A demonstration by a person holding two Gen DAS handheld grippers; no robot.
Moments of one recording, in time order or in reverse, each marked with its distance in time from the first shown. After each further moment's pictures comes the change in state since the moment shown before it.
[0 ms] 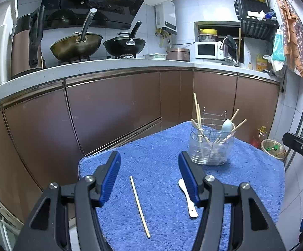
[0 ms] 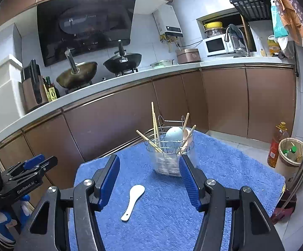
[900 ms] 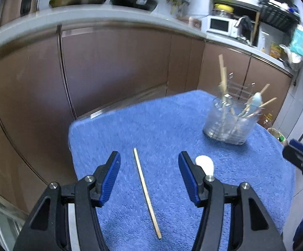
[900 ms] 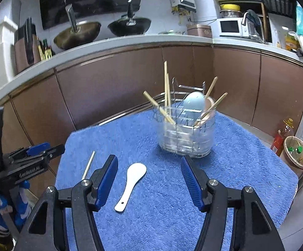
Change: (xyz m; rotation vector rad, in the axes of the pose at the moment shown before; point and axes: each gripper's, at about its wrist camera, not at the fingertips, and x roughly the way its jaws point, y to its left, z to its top) left arm 0.101 0.045 -0.037 -0.119 0.264 -0.030; right arm 0.089 0.026 -0.029 -0.116 0.217 -0.019
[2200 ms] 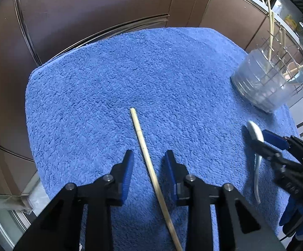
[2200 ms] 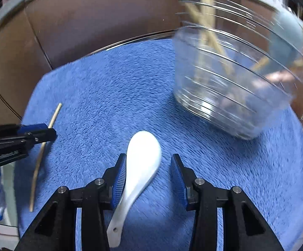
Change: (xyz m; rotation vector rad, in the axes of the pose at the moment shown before) left arm 0.139 0.021 -0.002 0.001 0.456 -0.099; right arm 0.169 -0.010 -0.011 -0.055 0.444 0.009
